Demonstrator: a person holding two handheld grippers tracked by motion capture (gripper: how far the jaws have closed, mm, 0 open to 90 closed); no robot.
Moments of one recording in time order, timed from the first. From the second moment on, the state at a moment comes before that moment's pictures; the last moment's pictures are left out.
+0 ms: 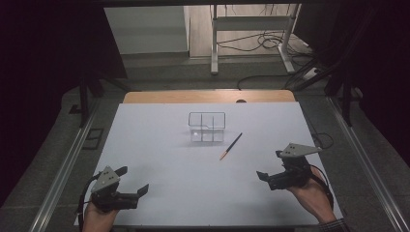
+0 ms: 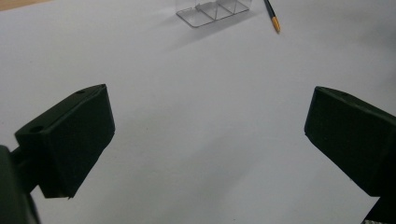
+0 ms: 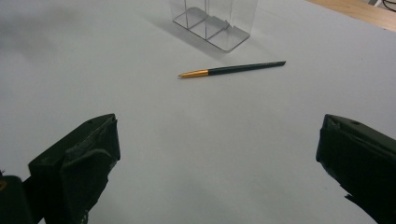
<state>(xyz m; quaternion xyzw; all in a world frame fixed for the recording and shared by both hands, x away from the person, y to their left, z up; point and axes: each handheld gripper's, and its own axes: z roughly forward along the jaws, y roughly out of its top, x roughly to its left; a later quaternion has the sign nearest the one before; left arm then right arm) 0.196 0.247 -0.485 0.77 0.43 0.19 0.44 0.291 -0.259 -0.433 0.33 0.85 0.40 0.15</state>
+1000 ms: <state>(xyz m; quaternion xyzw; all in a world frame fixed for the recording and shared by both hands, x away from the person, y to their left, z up) 0.197 0.247 -0.486 0.77 0.43 0.19 0.44 0.326 -0.236 -0.434 0.32 0.86 0.37 0.15</state>
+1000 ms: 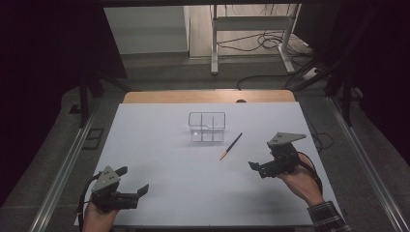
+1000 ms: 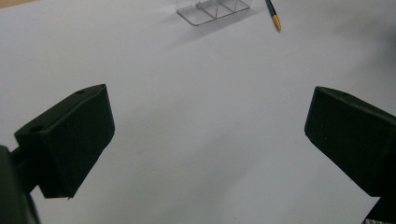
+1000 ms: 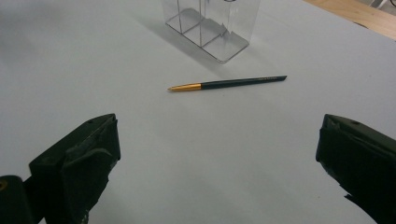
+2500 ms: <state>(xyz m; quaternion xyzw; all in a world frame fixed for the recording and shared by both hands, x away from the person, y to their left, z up) 0.197 0.248 -0.487 0.77 0.43 0.19 0.44 0.385 -0.189 -0.454 0.30 0.89 0.31 0.13</state>
